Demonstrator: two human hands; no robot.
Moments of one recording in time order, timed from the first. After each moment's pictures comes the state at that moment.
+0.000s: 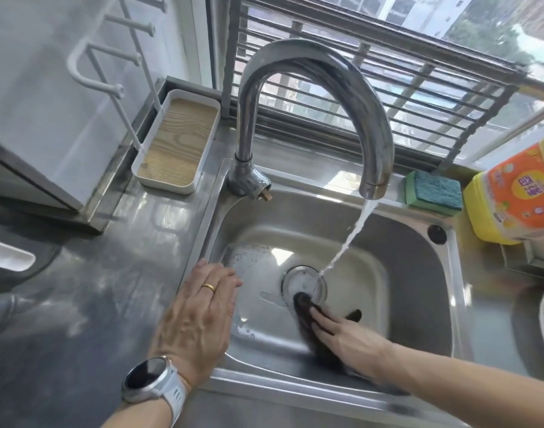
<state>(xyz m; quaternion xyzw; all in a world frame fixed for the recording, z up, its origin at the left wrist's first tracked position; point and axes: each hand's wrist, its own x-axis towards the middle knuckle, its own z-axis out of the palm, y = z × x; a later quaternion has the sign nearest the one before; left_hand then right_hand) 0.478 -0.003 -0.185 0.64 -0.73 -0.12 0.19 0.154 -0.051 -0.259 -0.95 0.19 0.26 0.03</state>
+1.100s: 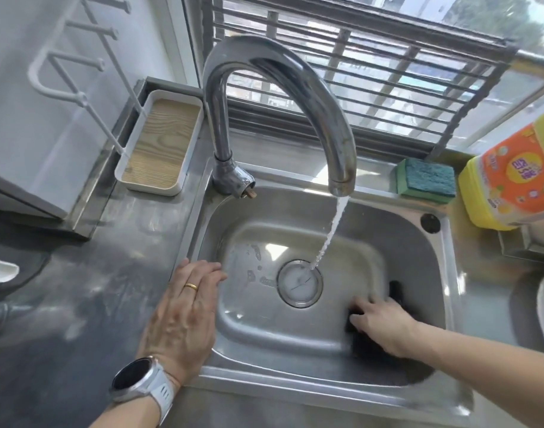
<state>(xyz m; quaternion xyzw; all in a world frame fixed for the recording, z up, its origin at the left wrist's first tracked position) 0.477 -0.004 -0.182 0.66 -0.72 -0.13 0.16 0.113 -0.071 -0.229 -0.84 0.37 0.38 0.12</state>
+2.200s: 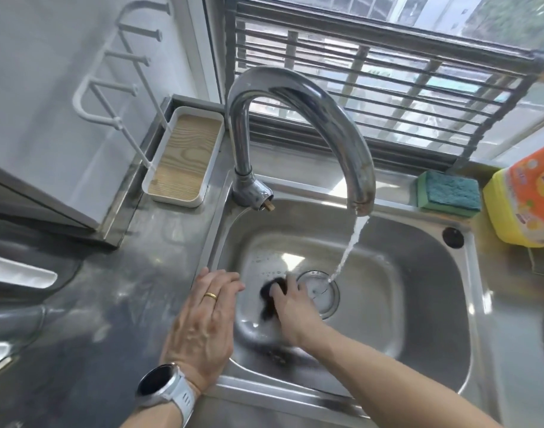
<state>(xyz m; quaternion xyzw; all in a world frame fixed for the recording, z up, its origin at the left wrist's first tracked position) 0.475 -0.005 -0.179 0.66 -0.72 -0.13 0.16 0.296 -0.073 -0.260 -0.81 0.52 0.16 0.24</state>
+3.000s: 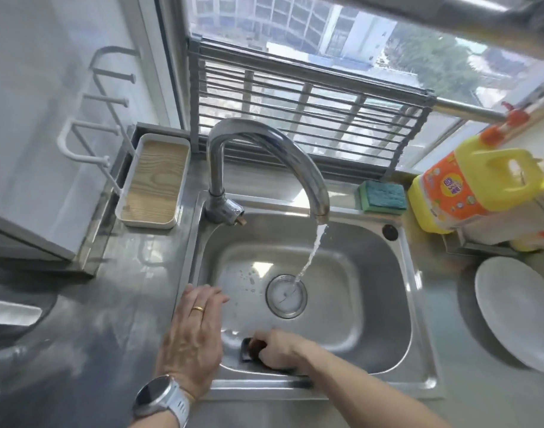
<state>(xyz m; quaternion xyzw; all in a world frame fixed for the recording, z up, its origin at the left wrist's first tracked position) 0.482 -0.001 -0.184 0.65 -0.72 -0.15 0.19 0.294 -0.040 -0.192 -0.61 0.55 0.29 0.49</state>
